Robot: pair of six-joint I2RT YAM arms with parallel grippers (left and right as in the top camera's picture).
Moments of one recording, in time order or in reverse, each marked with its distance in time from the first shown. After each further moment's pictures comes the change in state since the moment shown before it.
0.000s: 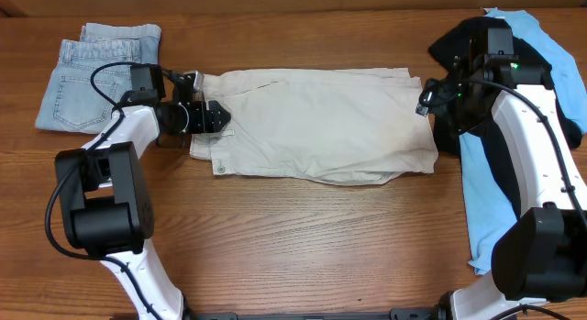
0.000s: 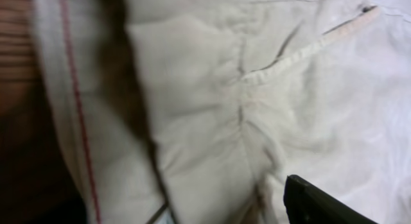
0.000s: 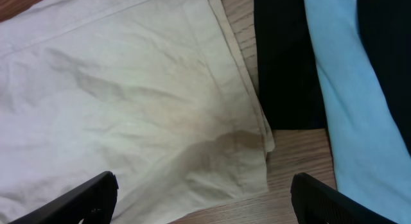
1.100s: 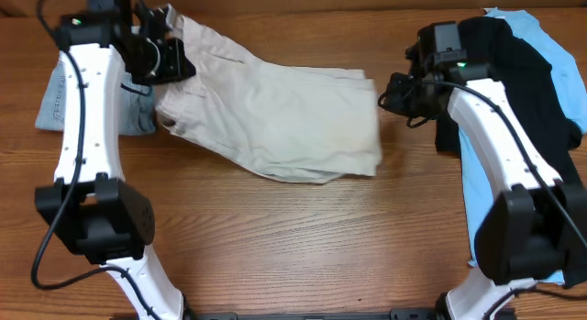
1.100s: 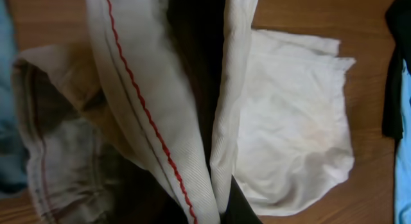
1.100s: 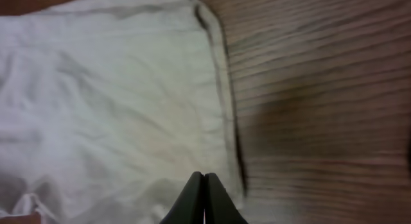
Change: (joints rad) left arm -0.005 -0.044 0.789 -0.881 -0.156 -0.036; right arm 0.172 0.101 0.001 0.182 -0.103 0.048
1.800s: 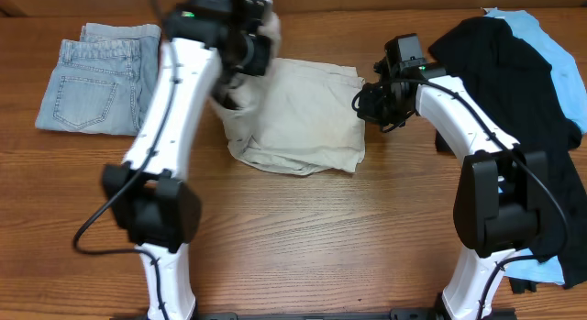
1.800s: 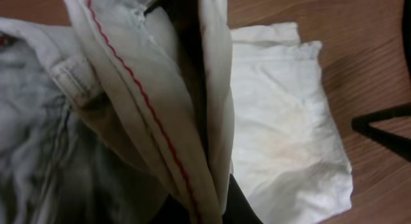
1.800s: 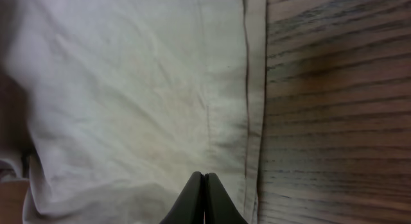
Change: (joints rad) left arm -0.389 0.108 0.080 0.155 -0.234 -0.037; right arm 0.060 0.167 0.001 0.097 -0.090 0.050
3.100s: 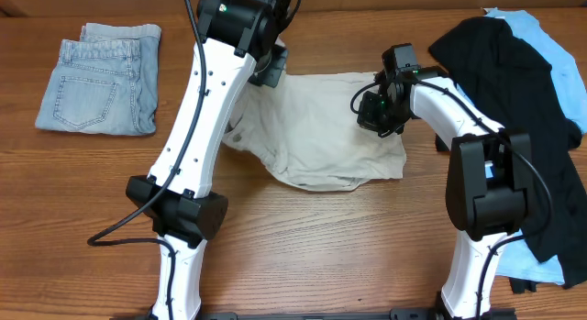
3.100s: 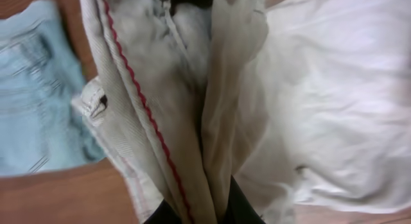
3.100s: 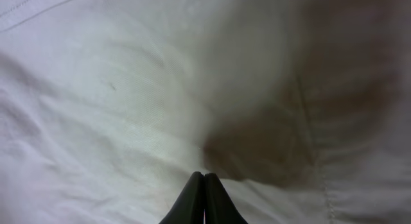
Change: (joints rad) left arm -0.127 0.079 0.436 -0.539 -0.433 -0.063; right arm -0.012 0.111 0.000 0.026 0.008 0.028
